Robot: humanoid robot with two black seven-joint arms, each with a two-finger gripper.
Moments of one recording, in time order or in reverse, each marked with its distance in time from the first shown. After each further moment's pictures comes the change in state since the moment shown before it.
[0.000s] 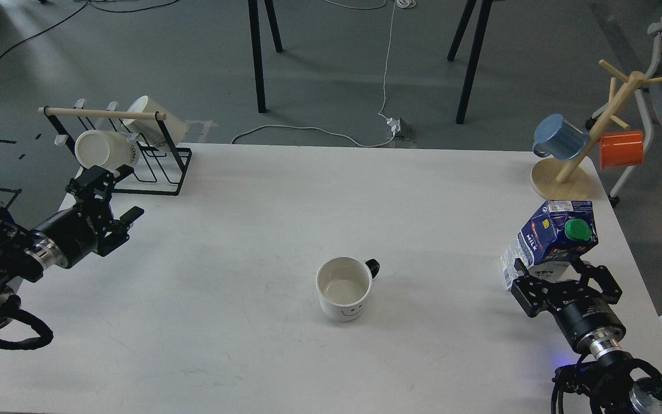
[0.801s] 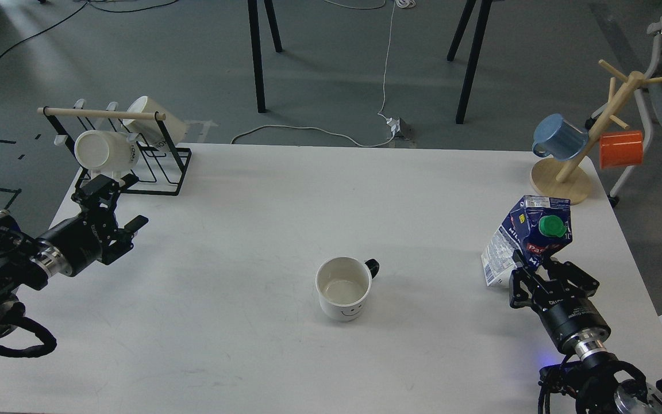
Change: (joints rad) left arm 0.019 -0.011 0.005 0.000 0.002 0.000 0.000; right arm -0.011 0.031 -0.007 0.076 -0.068 0.000 0.026
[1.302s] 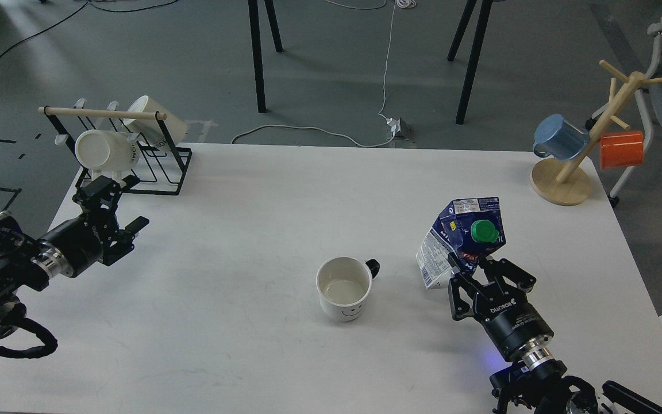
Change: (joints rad) left arm 0.002 -0.002 0.002 0.000 0.000 0.000 0.000; right arm -0.027 0.126 -0.063 0.062 -0.224 0.000 0.001
